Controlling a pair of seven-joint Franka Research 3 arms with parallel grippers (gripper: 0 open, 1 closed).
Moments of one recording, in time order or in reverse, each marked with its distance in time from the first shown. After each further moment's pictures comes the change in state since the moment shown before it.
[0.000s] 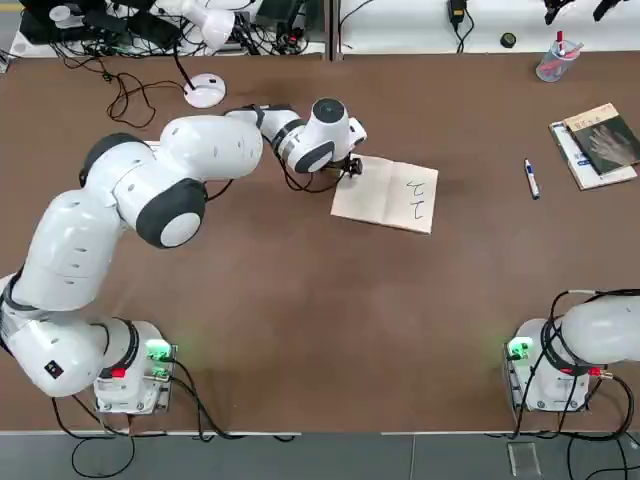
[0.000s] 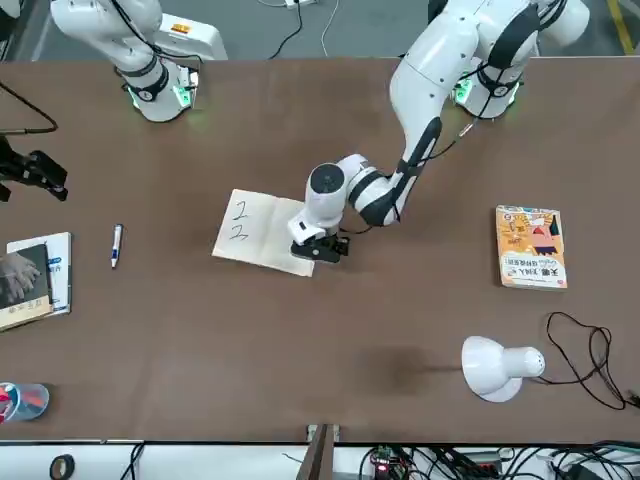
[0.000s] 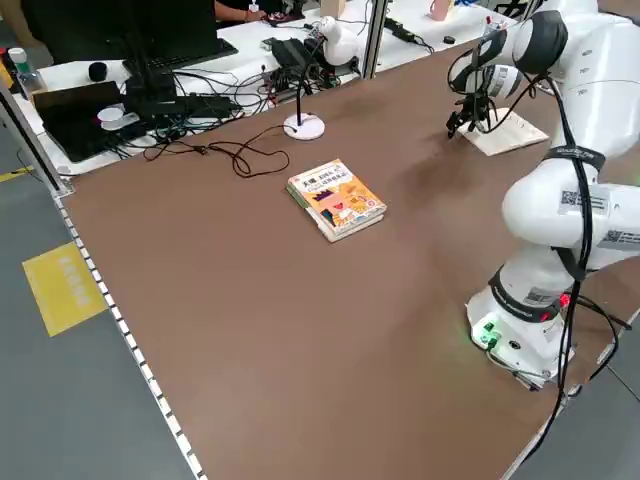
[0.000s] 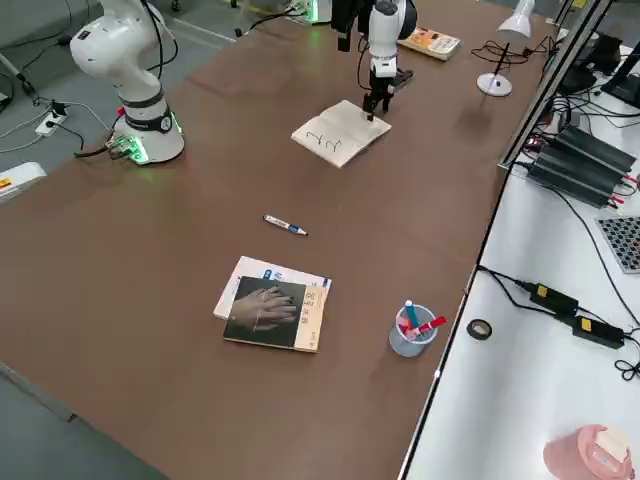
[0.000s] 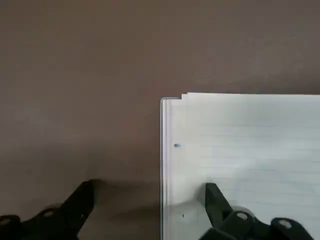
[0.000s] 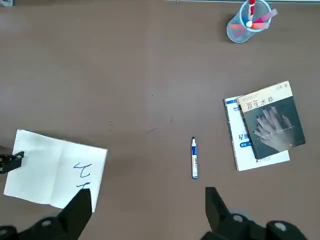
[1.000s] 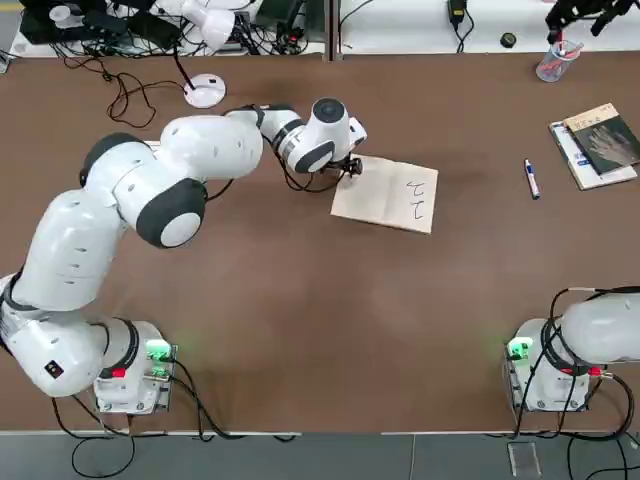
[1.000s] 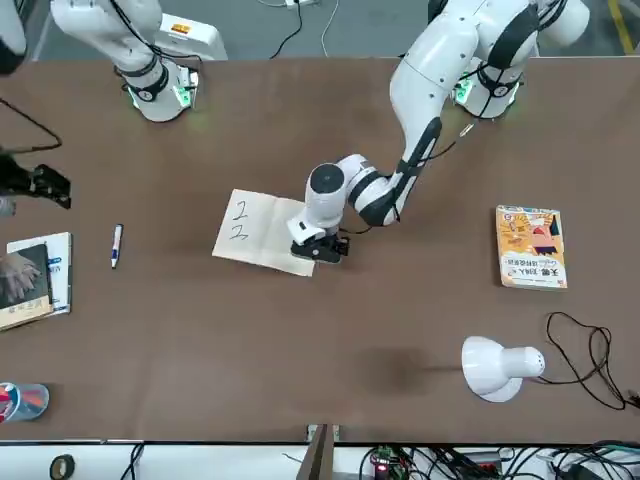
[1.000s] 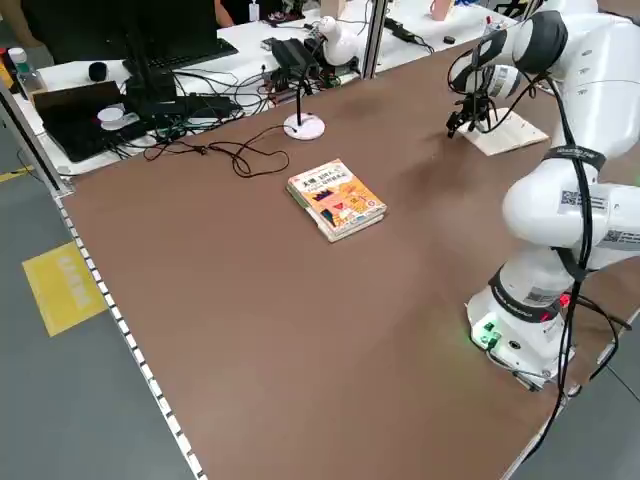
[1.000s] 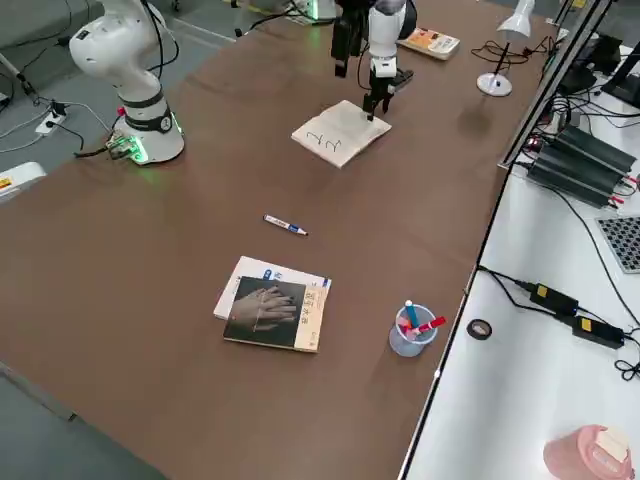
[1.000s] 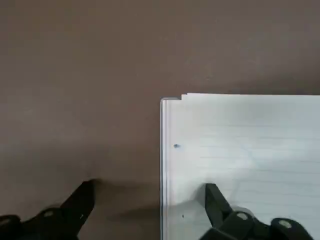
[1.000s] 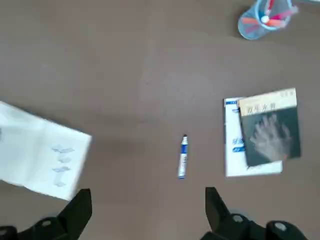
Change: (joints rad) left arm 0.000 0.001 0.000 0.001 0.000 0.000 0.000; right arm -0.068 0.057 -0.014 -0.064 -0.003 0.045 -0.300
